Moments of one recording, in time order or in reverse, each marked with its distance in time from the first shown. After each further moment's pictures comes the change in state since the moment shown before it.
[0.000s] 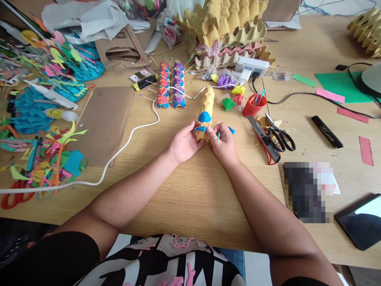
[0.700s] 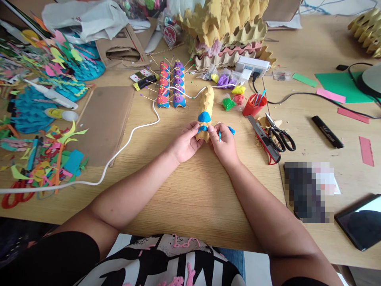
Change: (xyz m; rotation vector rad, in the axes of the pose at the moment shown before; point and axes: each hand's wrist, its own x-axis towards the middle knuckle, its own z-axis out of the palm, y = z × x) left_hand 0.001 -0.005 0.001 0.045 0.021 0.077; right_hand 0.000 -0.002 0.000 -0.019 -0.020 -0.005
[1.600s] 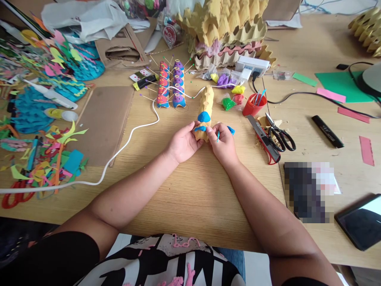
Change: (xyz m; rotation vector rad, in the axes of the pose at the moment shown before) left_hand -0.002 0.004 -0.003 -0.046 -0.030 -0.044; right_hand 0.000 0.003 0.000 -0.036 0.011 -0.027
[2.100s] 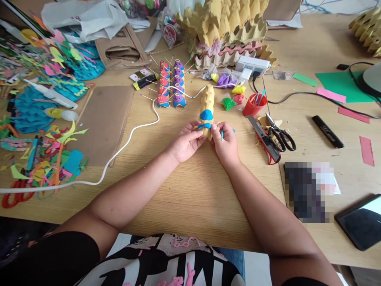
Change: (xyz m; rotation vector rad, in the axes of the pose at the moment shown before) left_hand -0.001 -0.003 -0.002 0.113 -0.082 0.065; right_hand 0.000 0.004 0.002 0.106 0.070 0.034
